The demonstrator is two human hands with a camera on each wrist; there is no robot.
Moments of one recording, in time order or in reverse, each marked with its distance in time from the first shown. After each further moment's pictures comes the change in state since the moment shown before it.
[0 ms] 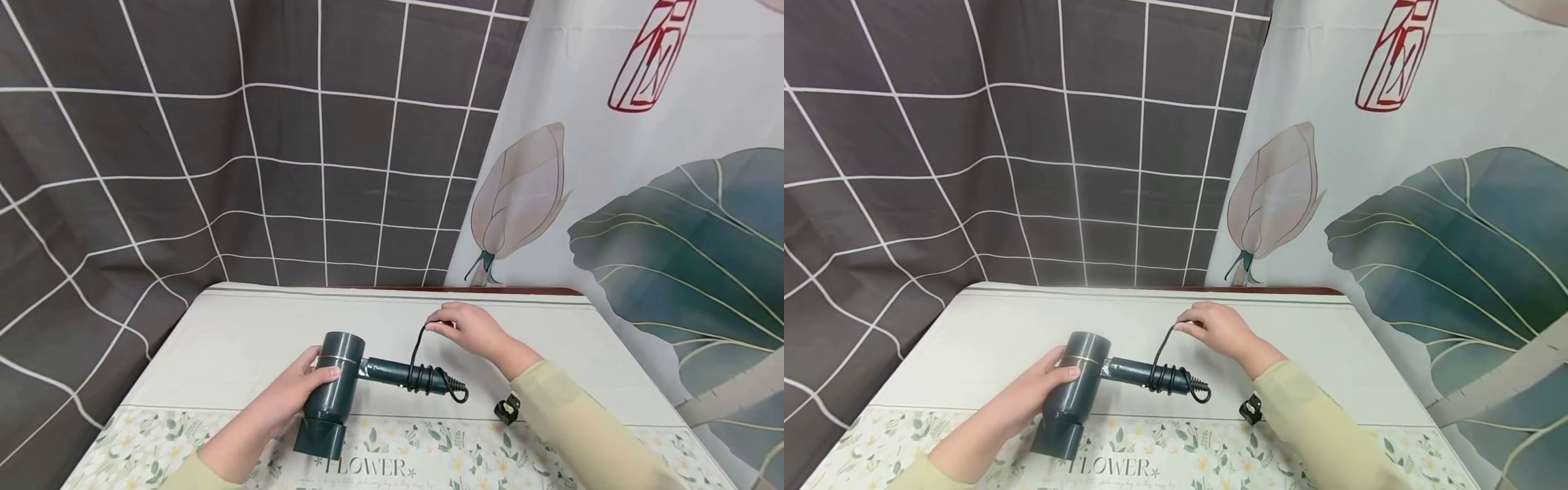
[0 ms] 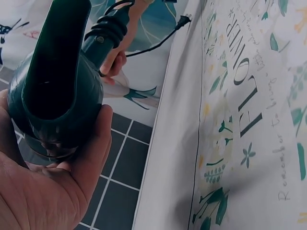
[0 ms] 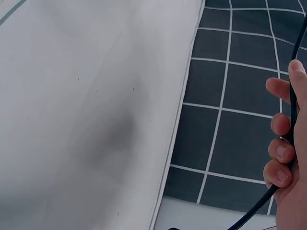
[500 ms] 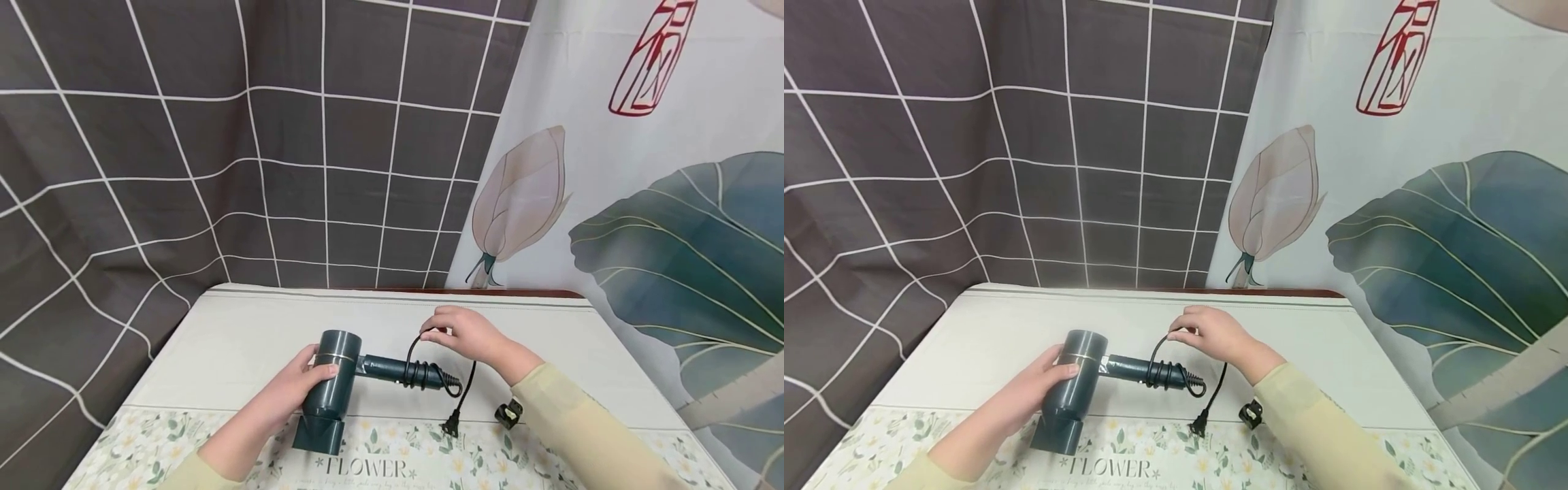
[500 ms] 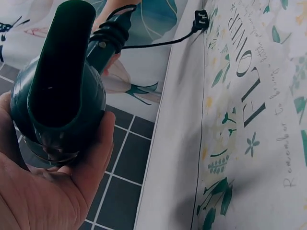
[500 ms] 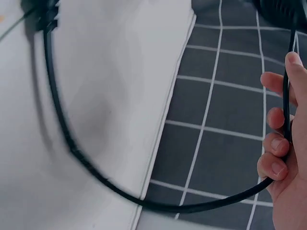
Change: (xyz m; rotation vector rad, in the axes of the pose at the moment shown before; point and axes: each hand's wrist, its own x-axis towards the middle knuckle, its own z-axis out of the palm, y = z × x) left_hand 0.001 0.000 -0.004 0.048 0.082 -0.010; right_hand 0.002 -0.021 -0.012 0.052 -0.051 -0.102
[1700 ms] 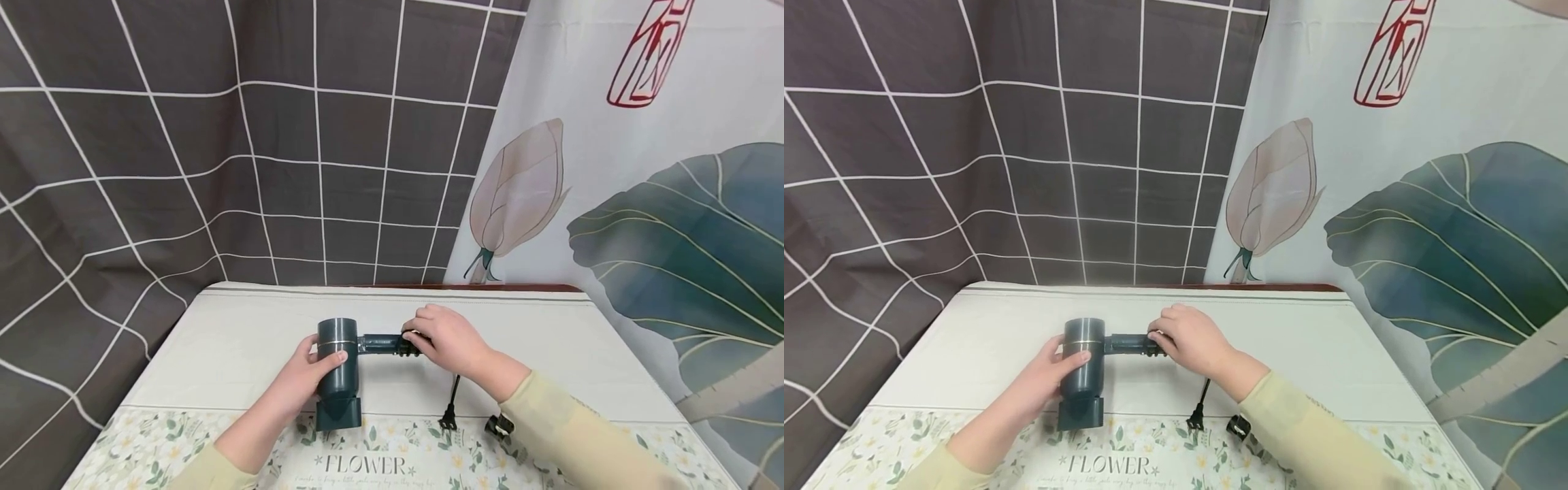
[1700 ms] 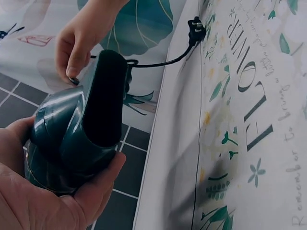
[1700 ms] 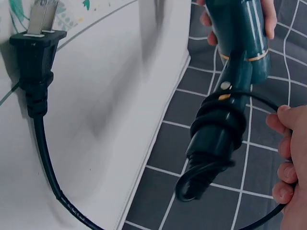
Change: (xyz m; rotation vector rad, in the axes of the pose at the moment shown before) left_hand 0.013 0.006 0.016 -0.011 0.120 -0.036; right_hand 0.010 -0.045 0.006 -0.195 0.158 -0.107
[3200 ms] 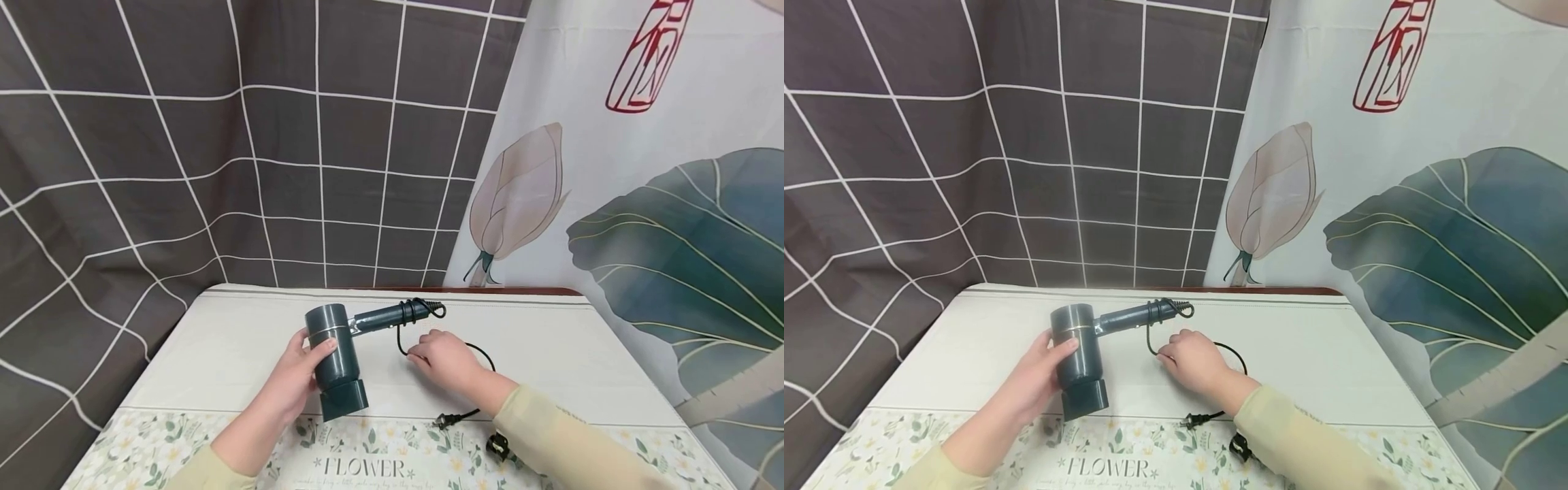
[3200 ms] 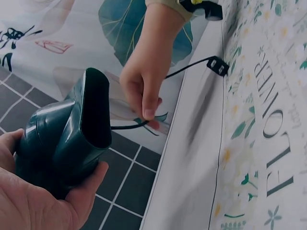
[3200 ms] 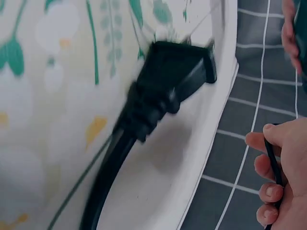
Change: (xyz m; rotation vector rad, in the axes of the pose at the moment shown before) left_hand -0.002 0.010 -0.001 -0.258 0.026 0.042; right_hand -0.025 0.008 0.050 -0.046 -0.113 0.106
